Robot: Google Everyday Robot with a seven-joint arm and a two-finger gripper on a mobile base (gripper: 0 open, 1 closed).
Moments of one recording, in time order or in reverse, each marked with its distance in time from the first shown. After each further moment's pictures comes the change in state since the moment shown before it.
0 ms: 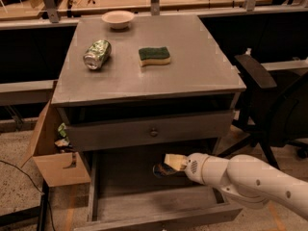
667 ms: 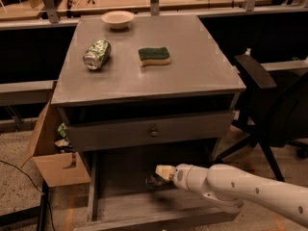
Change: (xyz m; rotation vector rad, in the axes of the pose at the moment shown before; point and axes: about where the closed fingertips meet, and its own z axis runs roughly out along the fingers) arm 0.050 -0.038 0.070 0.032 0.058 0.088
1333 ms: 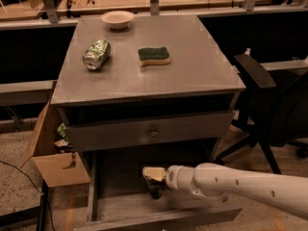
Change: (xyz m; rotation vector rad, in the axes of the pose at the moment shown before) arm 0.015 -0.021 0.051 0.040 0.047 -0.028
